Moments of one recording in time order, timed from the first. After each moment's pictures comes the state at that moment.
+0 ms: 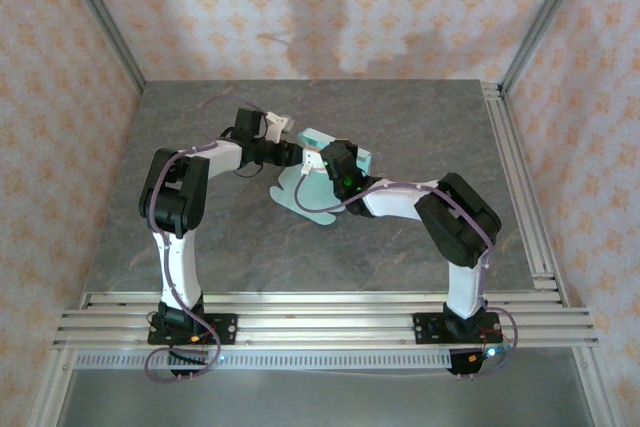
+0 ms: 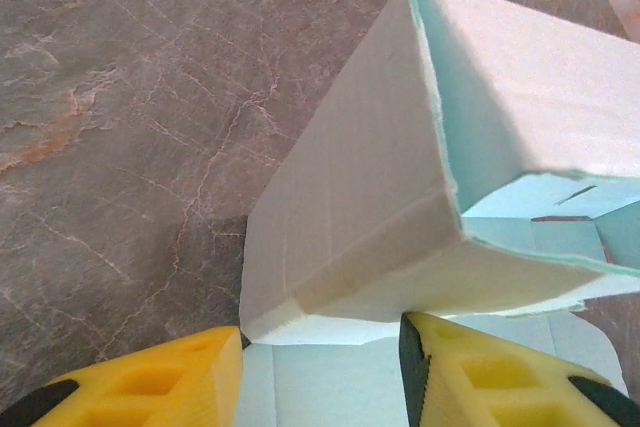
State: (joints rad) left arm -0.18 2.06 1.29 -0.07 0.68 -0.10; right arm 0.74 1.89 1.07 0.39 0.64 -1.24
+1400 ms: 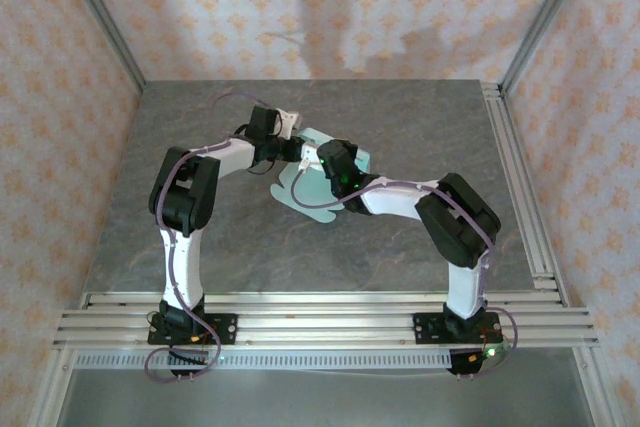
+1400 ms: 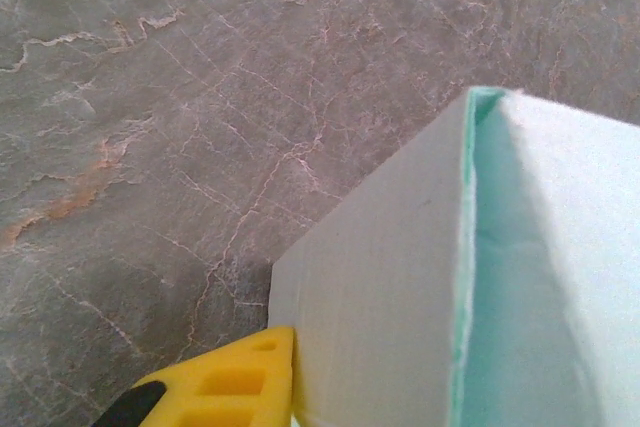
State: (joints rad) left arm -0.25 2.10 1.37 -0.07 0.47 -0.19; right arm 0.75 1.89 1.11 0.30 0.65 -1.10
